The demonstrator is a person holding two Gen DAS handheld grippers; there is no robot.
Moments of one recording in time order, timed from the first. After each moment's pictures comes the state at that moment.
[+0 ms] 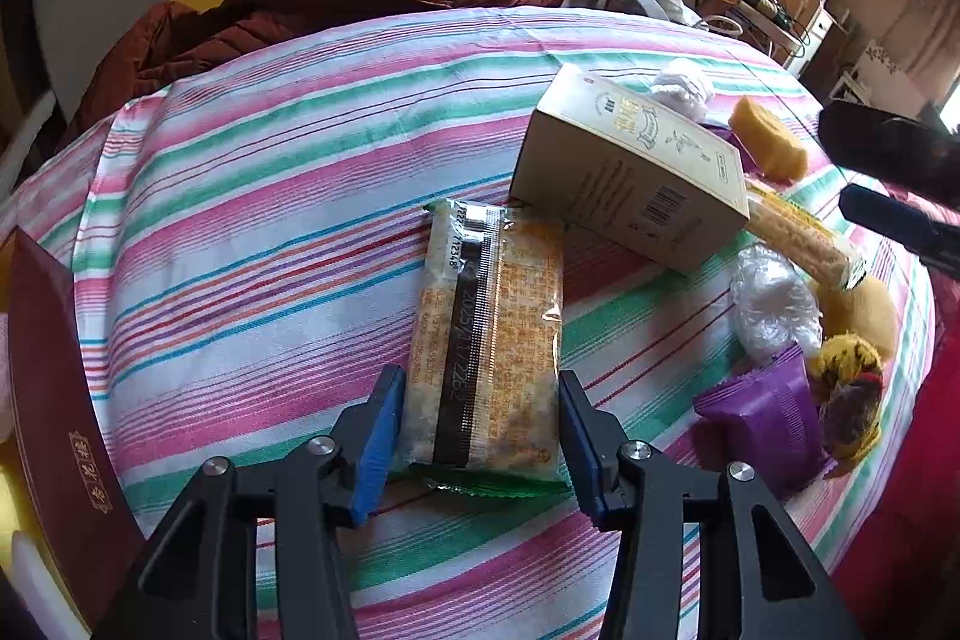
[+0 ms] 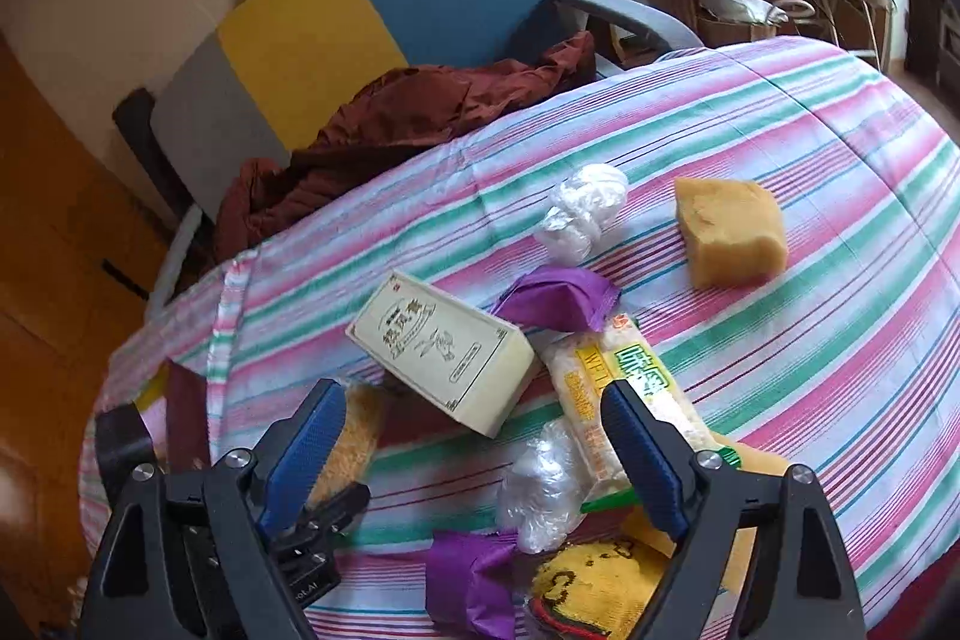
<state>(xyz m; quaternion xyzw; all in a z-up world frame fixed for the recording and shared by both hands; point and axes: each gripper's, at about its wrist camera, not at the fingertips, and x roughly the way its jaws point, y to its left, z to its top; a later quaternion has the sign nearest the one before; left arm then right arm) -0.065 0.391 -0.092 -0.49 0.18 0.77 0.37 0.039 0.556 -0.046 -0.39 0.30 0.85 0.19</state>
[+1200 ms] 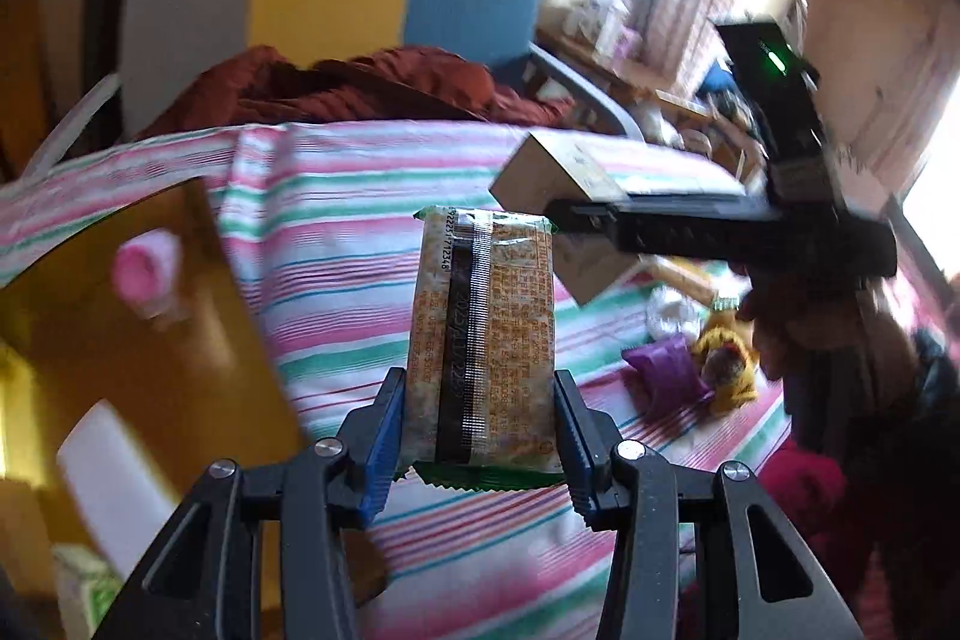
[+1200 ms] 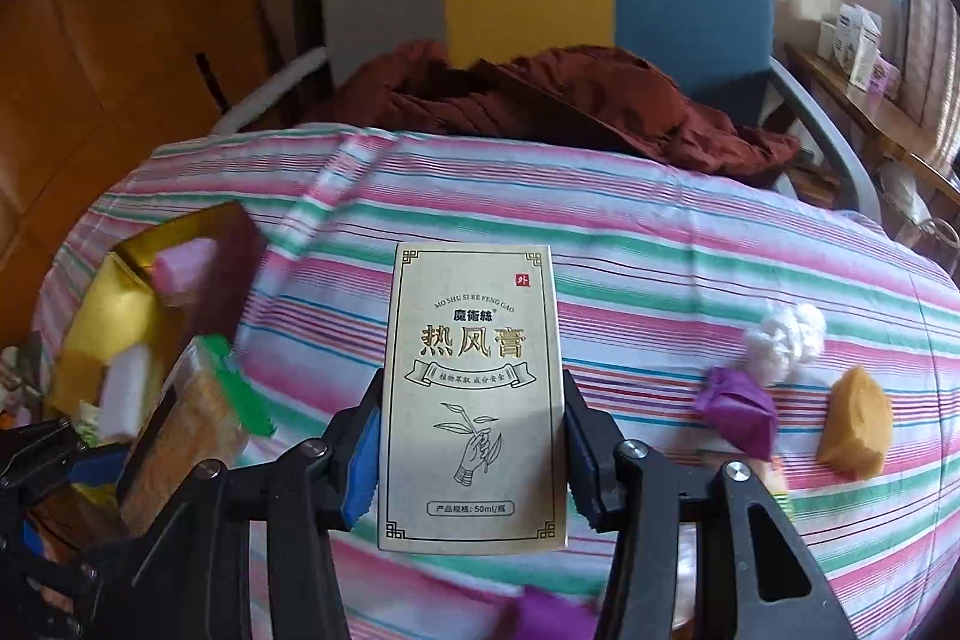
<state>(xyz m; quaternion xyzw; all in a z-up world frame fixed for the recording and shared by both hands) -0.033 0.247 -0.003 -0.43 0.04 0.82 0.38 -0.044 0.465 -0.031 -0.44 0.09 0.89 0.03</state>
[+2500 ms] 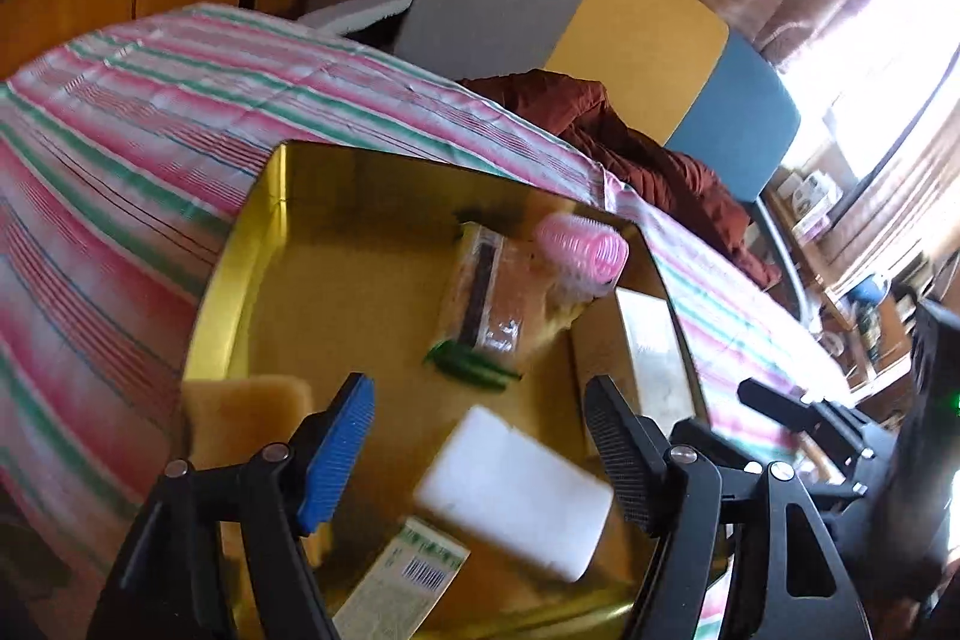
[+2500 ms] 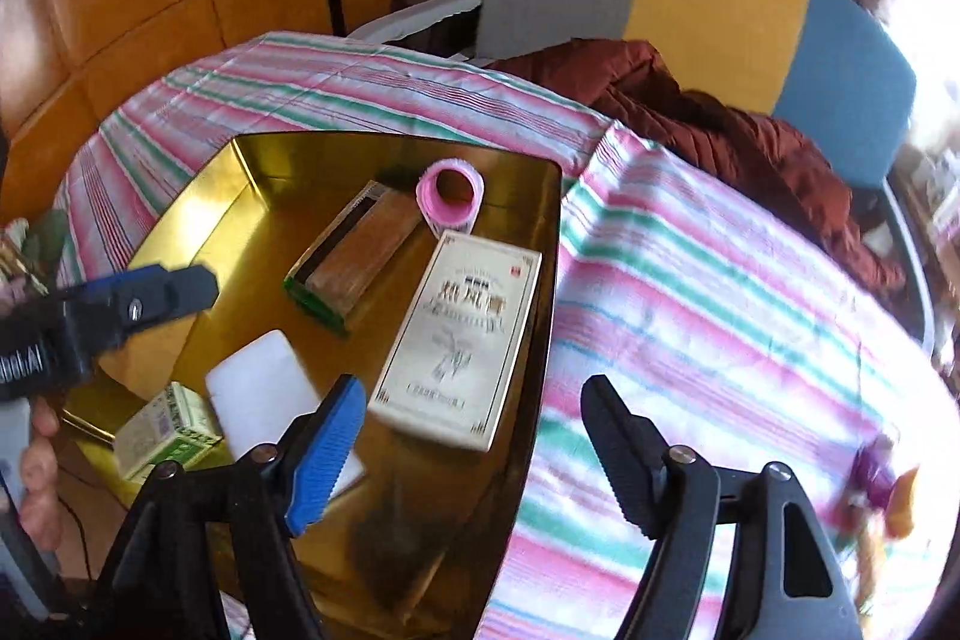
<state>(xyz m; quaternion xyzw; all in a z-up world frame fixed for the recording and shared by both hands) -0.108 0.053 -0.030 -0.45 -0.13 0.87 0.17 -0.098 0.257 -0.044 -0.48 -0.03 0.88 -0.03</state>
